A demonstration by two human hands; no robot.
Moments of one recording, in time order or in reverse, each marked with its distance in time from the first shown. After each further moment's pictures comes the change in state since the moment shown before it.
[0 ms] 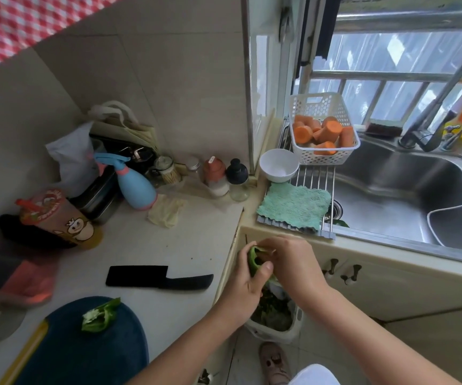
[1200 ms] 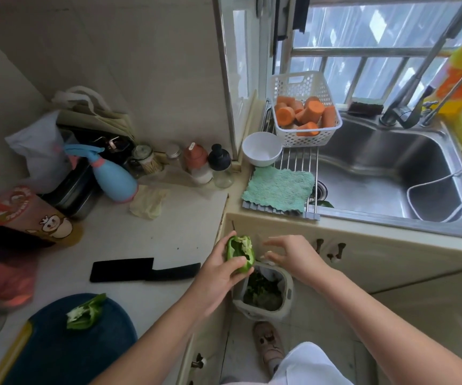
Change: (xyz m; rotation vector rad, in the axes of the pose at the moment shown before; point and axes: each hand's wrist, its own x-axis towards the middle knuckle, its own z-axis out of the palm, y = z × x) left_hand 0.012 -0.021 -0.014 -0.650 -0.078 -0.205; right_hand -0.006 0.069 0.012 -0.039 -0.319 0.208
